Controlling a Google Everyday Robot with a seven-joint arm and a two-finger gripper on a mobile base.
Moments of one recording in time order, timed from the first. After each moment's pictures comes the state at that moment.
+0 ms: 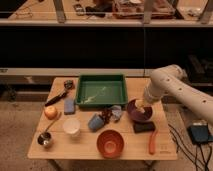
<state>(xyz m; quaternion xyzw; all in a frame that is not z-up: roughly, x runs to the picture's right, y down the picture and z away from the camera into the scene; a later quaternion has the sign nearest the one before) 0.232 0.079 0.805 -0.26 -0.06 0.00 0.96</state>
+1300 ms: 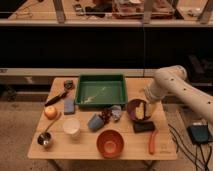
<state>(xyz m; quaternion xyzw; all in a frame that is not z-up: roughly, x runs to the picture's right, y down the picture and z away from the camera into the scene) 0.227 0.073 0.794 -0.24 -0.10 -0.02 0.96</state>
